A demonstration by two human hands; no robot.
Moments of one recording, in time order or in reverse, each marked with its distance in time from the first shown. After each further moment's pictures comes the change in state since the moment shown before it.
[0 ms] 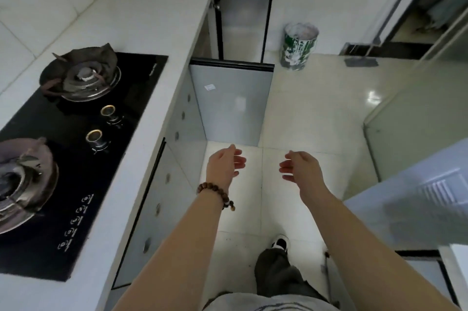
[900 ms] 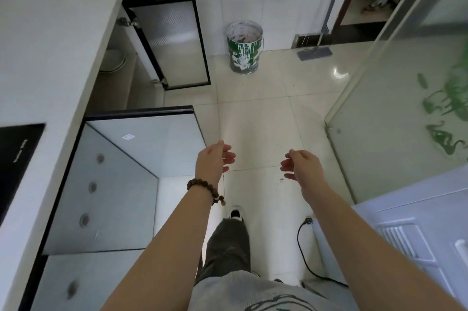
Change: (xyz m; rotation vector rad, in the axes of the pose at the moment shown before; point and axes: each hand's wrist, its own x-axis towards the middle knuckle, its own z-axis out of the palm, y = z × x) left_hand 0.180 0.096 0.280 0.136 -0.088 0.023; right_hand 0.272 -0.091 -0.170 0.052 0.174 0.061
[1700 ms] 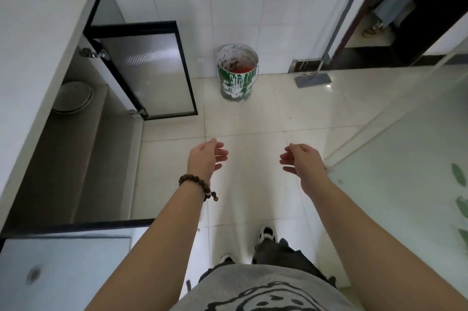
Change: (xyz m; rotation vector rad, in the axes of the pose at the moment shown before) left_hand 0.307 0.177 0.096 -0.052 -0.009 -0.065; right_hand 0.301 -0.200 0.083 0.016 -0.009 -0.014
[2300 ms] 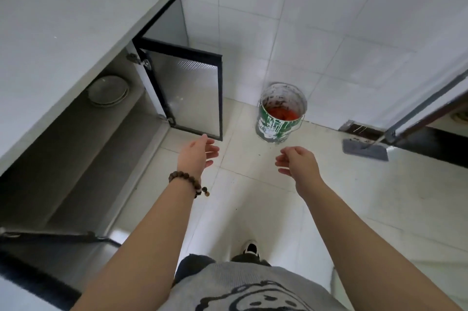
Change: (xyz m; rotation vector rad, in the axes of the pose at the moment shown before) left_hand 0.186 0.132 0.061 -0.268 0.375 -0.023; right_hand 0.250 -0.168 0.104 -0.229 -0.337 -0.065
